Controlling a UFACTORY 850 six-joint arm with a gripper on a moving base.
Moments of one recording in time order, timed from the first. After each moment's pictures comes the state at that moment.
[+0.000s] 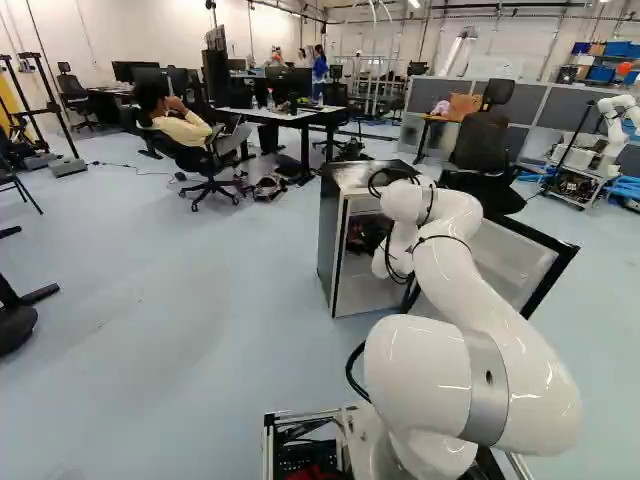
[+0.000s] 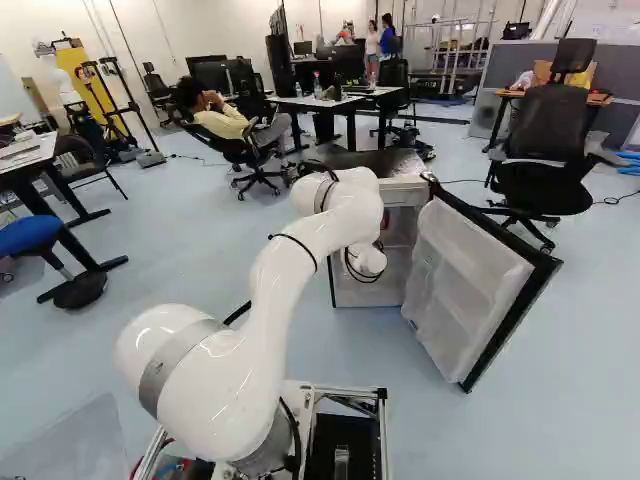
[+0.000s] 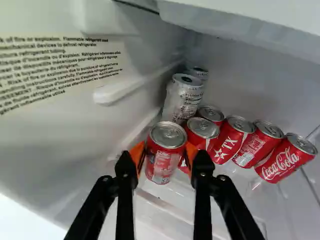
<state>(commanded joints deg) -22.6 -85.0 -98.3 -49.8 63.2 0.0</state>
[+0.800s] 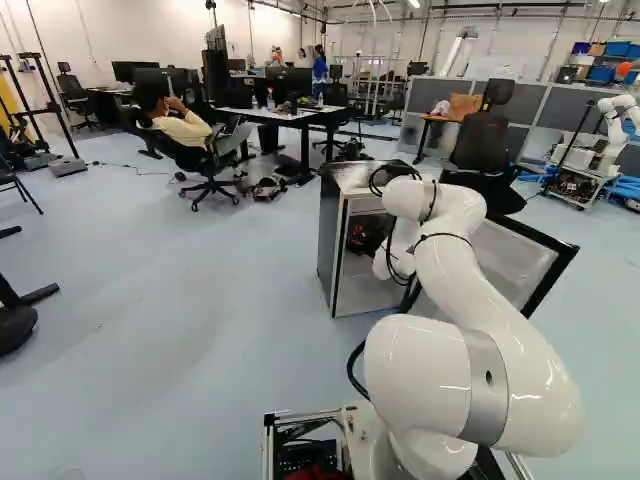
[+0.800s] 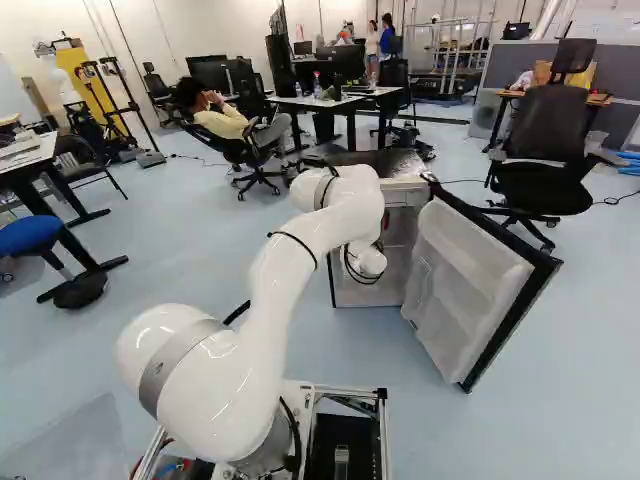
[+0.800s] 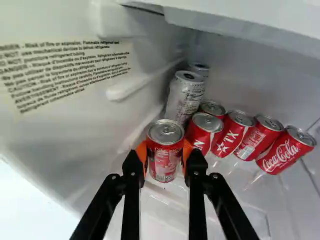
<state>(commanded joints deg) -23.2 -82.2 -92.9 -49.8 63.2 0.0</state>
